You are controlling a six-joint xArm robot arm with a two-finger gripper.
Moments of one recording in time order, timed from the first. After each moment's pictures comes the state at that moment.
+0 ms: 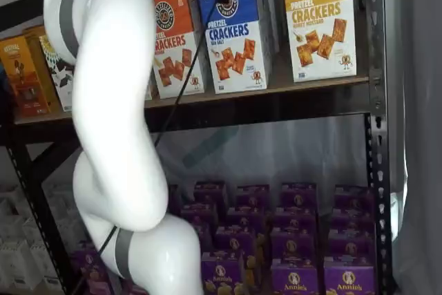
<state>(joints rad) -0.31 -0.15 -1.76 0.32 1.77 -1.76</state>
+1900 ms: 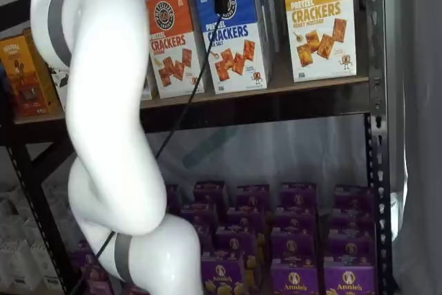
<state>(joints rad) -0.25 -0.21 -1.67 0.26 1.71 -1.74</state>
